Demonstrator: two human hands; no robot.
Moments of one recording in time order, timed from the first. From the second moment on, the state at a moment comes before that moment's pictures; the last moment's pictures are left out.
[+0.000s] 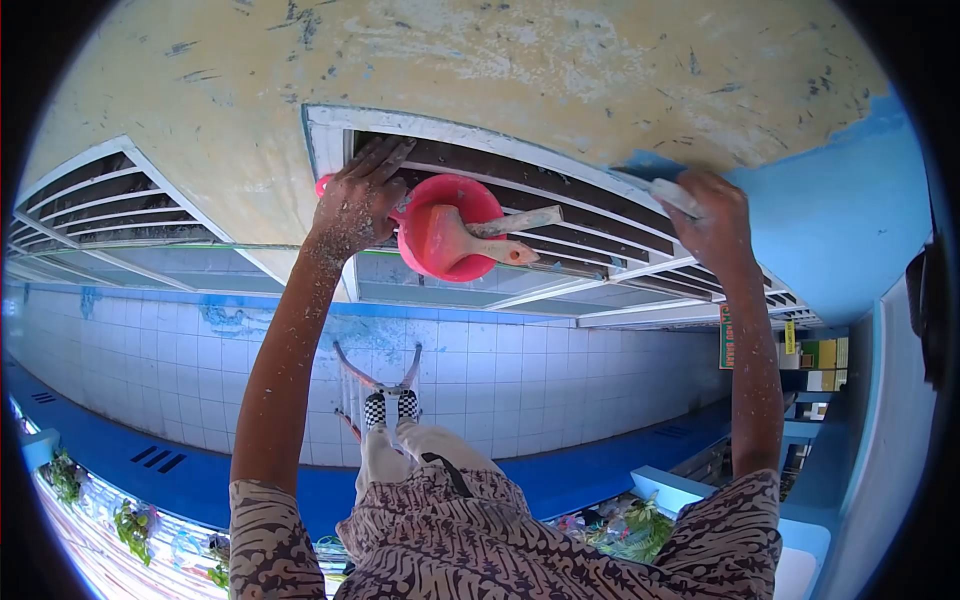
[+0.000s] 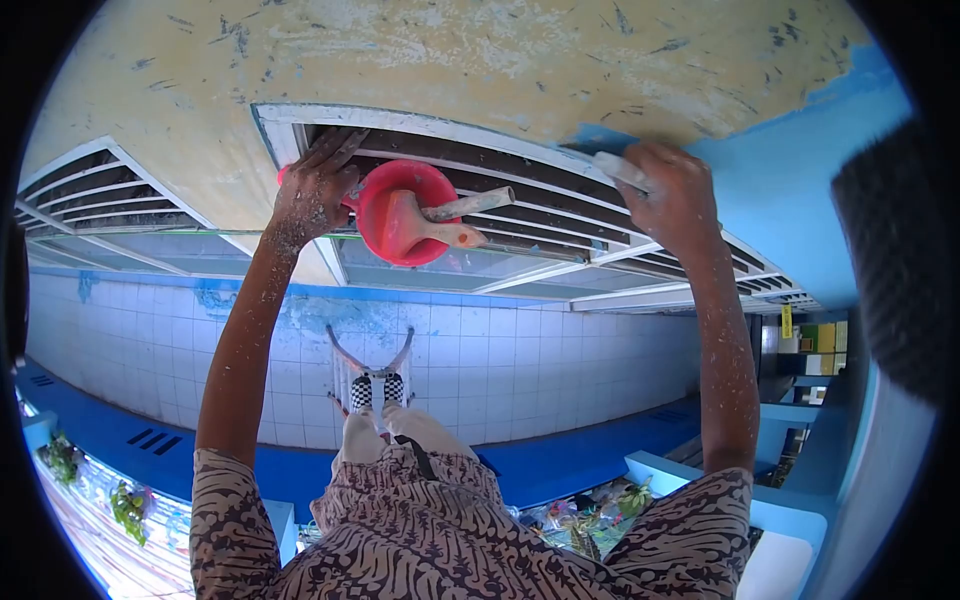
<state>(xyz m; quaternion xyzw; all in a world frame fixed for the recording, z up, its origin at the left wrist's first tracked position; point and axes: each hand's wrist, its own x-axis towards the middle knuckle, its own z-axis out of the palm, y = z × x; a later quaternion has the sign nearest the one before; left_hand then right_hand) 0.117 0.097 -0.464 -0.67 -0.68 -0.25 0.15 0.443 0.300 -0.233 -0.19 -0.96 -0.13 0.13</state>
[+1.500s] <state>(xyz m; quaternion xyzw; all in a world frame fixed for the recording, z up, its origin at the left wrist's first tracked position) 0.117 0.098 -0.455 -0.69 -0.66 -0.25 0.15 0.554 0.261 -0.468 -0.35 -0.23 0.67 0.61</state>
